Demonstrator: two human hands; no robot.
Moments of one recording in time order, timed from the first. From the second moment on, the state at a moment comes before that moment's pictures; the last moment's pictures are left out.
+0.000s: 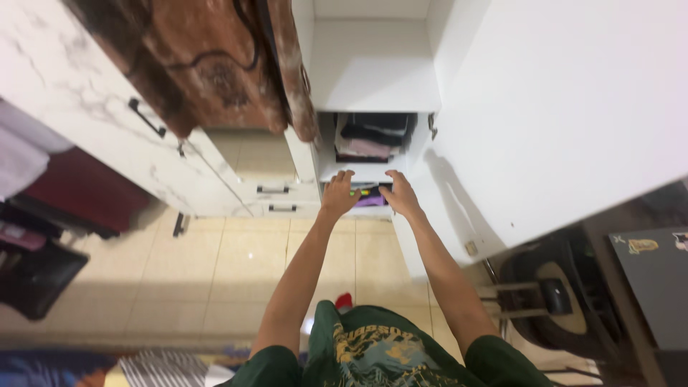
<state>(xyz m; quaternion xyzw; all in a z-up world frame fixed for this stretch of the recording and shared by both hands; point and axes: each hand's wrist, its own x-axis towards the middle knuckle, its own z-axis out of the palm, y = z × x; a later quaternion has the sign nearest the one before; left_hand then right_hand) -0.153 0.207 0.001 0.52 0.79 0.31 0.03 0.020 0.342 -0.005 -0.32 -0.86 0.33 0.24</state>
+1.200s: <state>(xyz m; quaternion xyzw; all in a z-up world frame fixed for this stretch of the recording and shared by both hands) -0.311 0.449 -0.192 0.40 0.69 0.61 -0.02 -0.114 0.581 -0.192 -0.47 -0.63 0.46 0.41</state>
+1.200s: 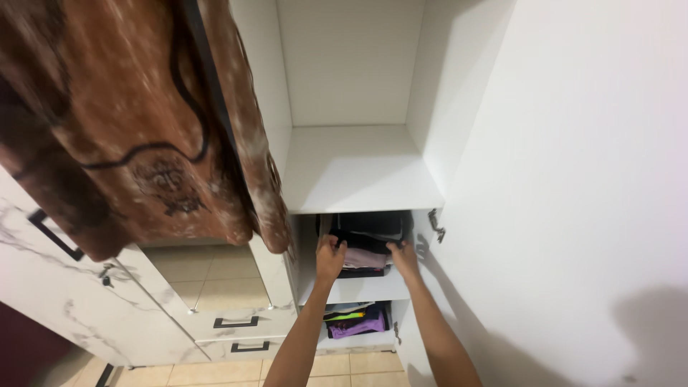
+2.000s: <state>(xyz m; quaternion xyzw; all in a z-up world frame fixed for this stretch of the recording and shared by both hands) -0.352 0.505 -0.229 0.30 0.71 0.57 0.27 -0.167 0.624 -0.236 -0.49 -0.45 0.62 0.42</state>
